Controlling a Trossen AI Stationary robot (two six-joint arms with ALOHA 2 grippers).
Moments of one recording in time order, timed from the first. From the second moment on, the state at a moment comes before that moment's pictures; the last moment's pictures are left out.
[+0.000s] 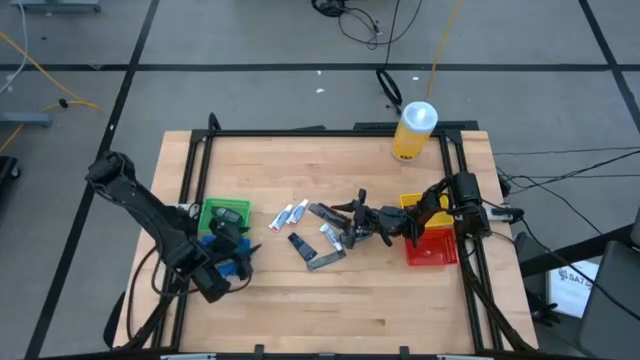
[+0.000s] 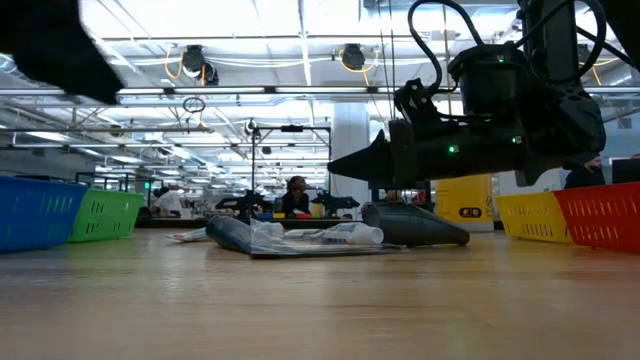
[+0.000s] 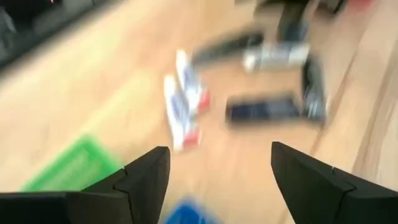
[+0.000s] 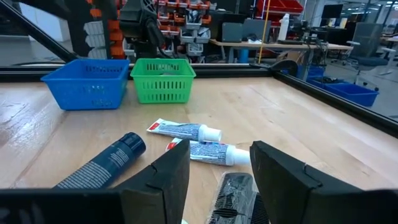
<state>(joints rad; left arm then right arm) -0.78 1.28 0.83 -0.91 -0.90 -1.27 0.06 2.05 0.52 1.49 0.31 -0.02</state>
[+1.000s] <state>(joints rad) -0.03 1.73 0.48 1.02 -0.39 -0.16 0.06 1.24 0.52 0.37 0.23 -0.10</state>
